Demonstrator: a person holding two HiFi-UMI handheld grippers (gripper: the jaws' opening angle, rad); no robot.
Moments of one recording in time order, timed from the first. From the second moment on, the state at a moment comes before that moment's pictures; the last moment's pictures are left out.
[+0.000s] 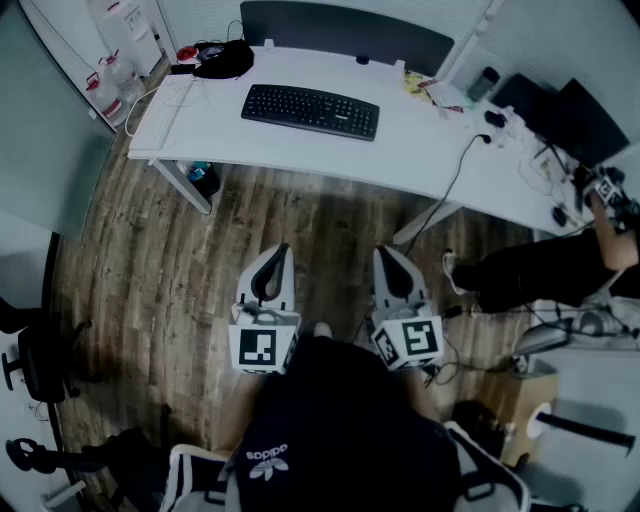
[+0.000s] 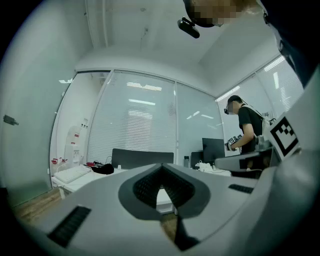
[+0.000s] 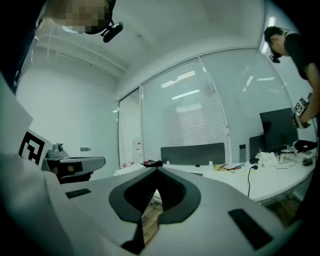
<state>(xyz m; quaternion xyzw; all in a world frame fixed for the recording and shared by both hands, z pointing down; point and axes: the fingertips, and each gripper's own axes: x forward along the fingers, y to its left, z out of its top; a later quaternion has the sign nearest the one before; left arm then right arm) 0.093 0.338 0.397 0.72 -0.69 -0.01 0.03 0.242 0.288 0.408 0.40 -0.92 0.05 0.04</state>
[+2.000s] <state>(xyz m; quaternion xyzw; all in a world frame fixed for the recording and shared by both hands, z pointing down) -0.038 0.234 0.397 0.74 -0.67 -0.01 0.03 0.125 0.196 0.422 0.40 -0.91 0.05 0.04</state>
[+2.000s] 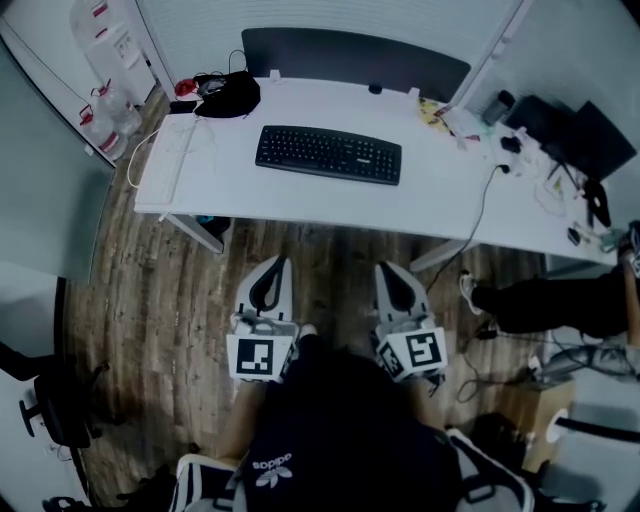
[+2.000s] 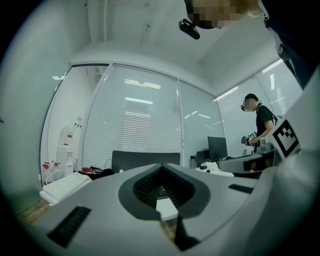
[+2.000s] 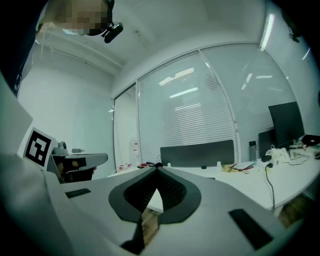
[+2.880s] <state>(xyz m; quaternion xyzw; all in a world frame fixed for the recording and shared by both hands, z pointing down) -0.056 0.095 0.402 0.75 -0.66 -0.01 0.04 0.108 0.053 0.424 0.42 -0.91 0.06 0.04</state>
